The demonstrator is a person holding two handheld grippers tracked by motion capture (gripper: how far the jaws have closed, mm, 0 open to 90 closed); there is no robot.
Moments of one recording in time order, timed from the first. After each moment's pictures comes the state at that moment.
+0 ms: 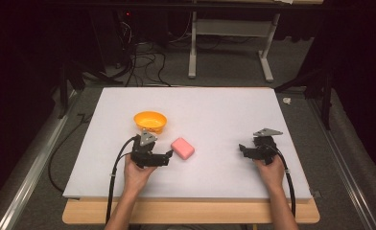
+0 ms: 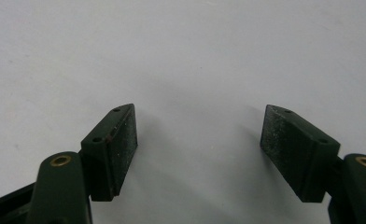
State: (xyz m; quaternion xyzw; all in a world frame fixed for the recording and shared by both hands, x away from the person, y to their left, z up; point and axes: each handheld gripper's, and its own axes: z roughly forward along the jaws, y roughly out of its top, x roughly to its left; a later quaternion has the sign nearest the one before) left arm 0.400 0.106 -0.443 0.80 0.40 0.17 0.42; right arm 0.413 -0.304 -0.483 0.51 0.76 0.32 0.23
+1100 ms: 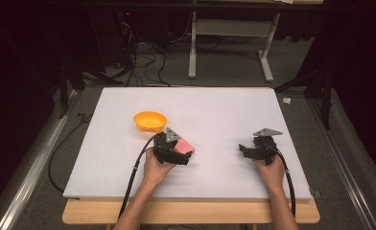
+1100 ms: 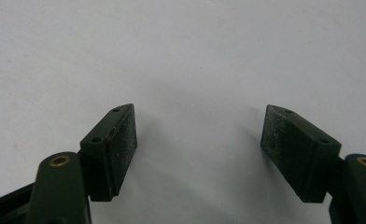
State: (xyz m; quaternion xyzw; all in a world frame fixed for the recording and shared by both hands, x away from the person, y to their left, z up) left arm 0.425 0.046 -0.467 0.83 0.36 0.15 0.39; right arm 0.413 -0.304 -0.483 0.51 0.76 0.32 0.23
